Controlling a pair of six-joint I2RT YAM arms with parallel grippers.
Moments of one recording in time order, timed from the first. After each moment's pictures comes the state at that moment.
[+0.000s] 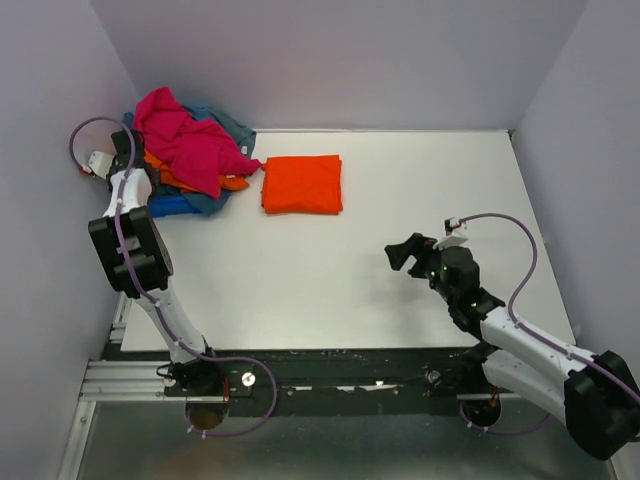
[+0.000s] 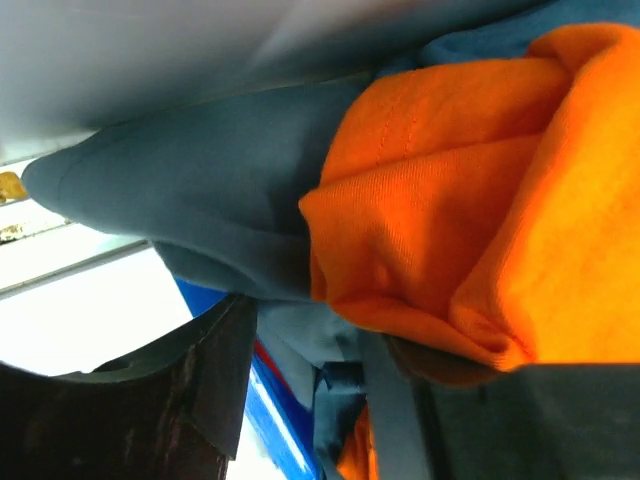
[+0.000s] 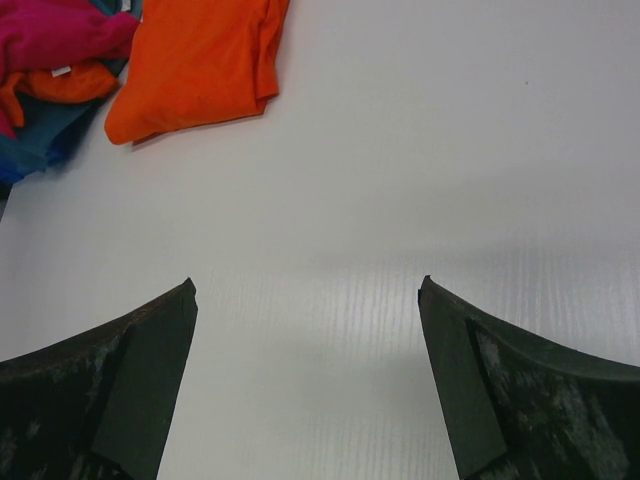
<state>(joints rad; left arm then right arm) 0.36 1.96 1.58 -0.46 -0.30 -0.97 0.50 0.92 0.28 0.34 0.15 0.60</state>
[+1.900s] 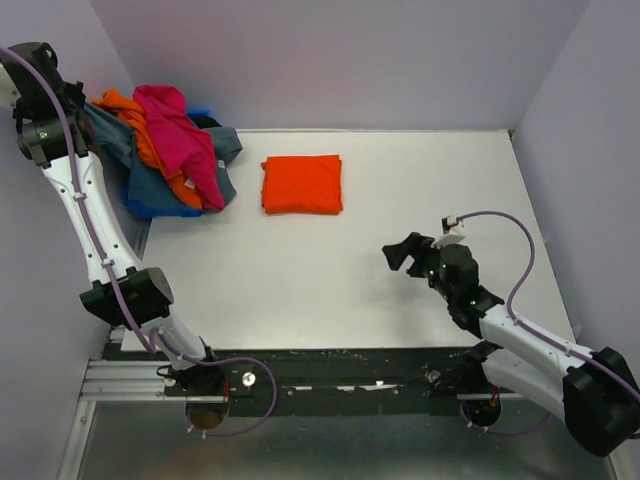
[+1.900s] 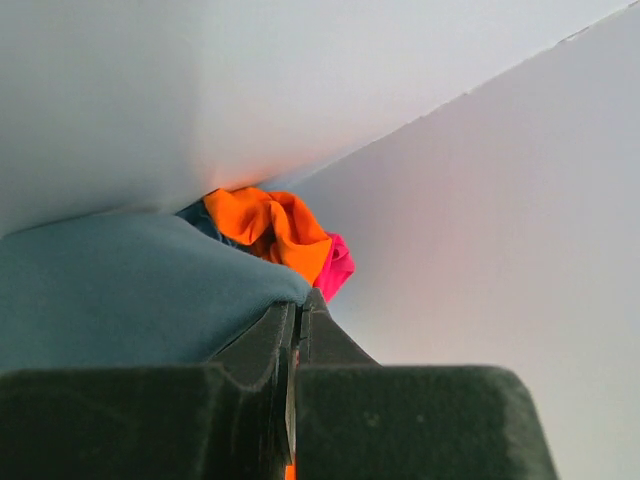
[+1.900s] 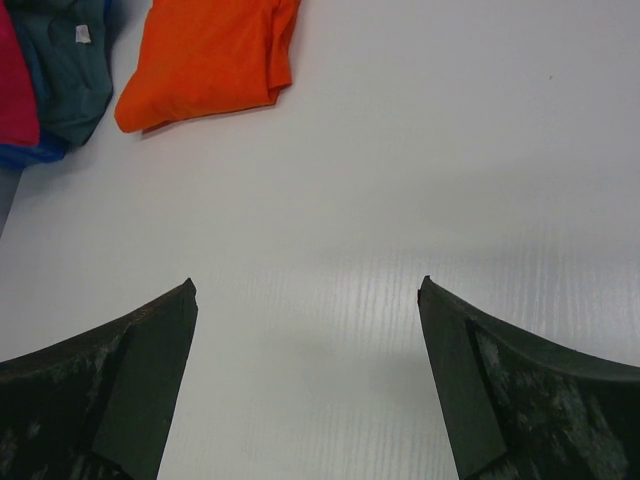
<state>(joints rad) 0.45 1.74 2.29 -0.81 -0.25 -0.91 0.50 0.94 0.29 0.34 0.12 0.60</state>
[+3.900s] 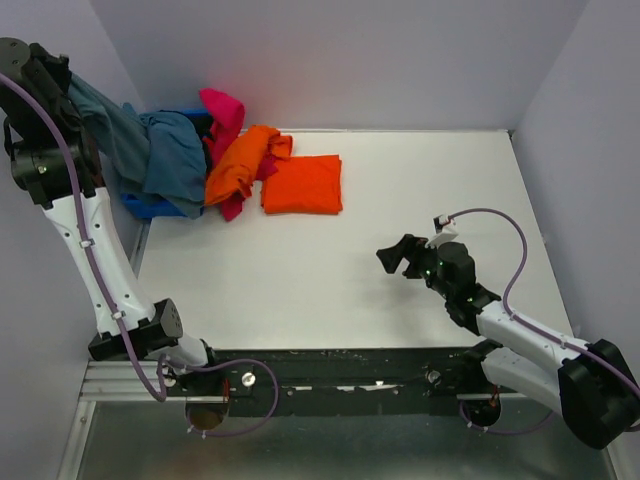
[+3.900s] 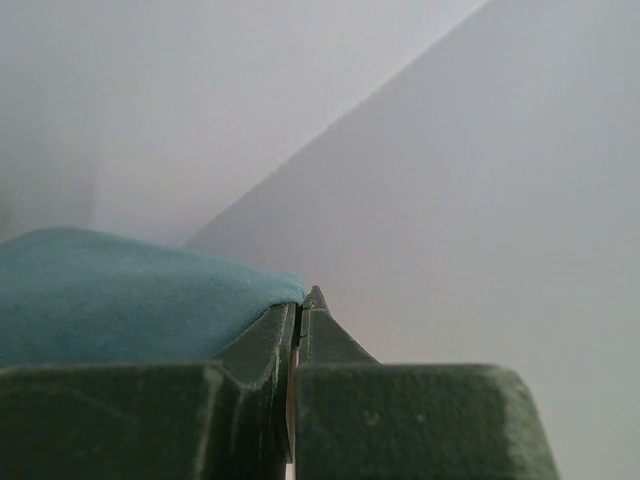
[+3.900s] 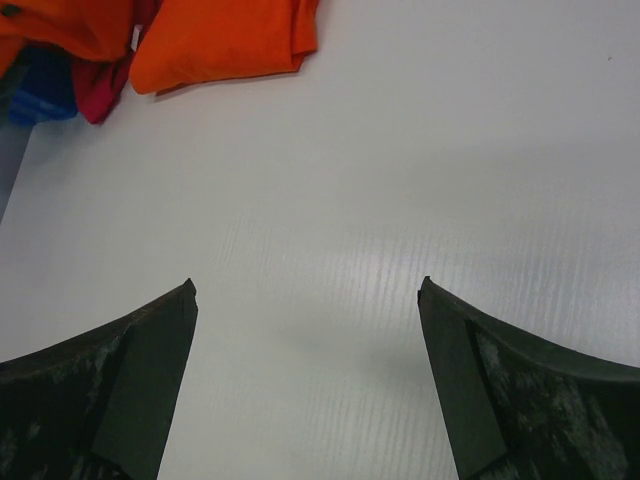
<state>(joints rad) 0.37 1.53 2.27 -0.63 -0.25 -0.91 0.50 0.99 0.31 0.35 0.03 0.57</state>
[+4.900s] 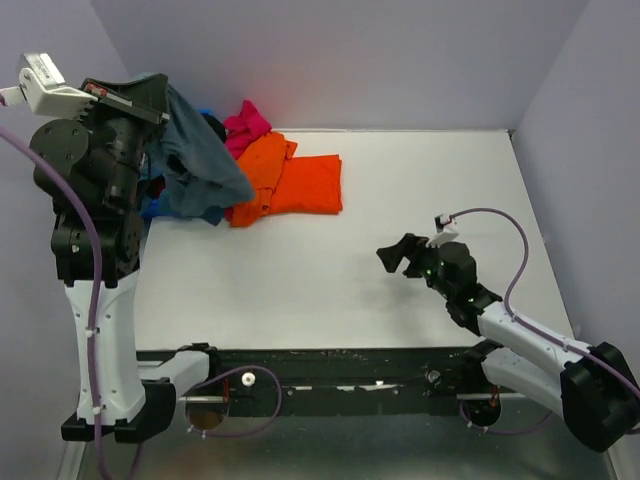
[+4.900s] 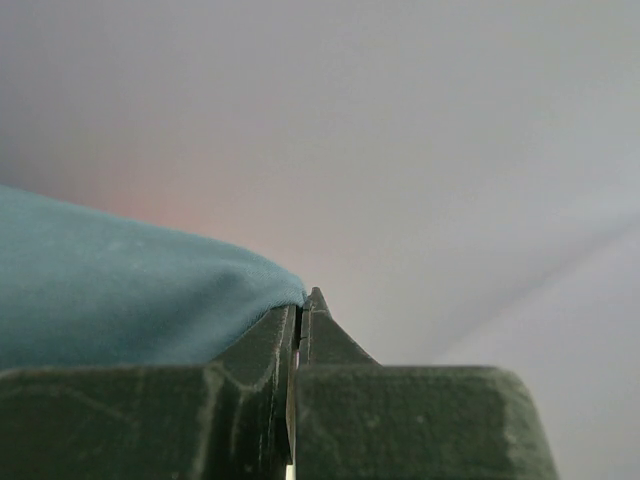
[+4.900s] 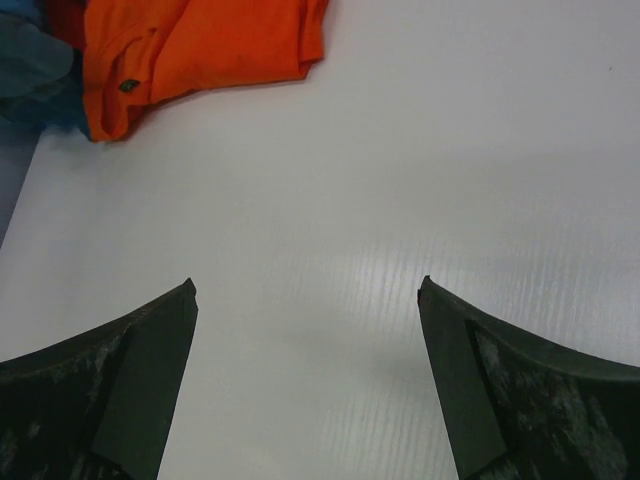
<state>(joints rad) 0.01 1.14 1.82 -0.50 -0.09 -0.78 0.50 1.00 0.31 0.35 0.01 0.57</state>
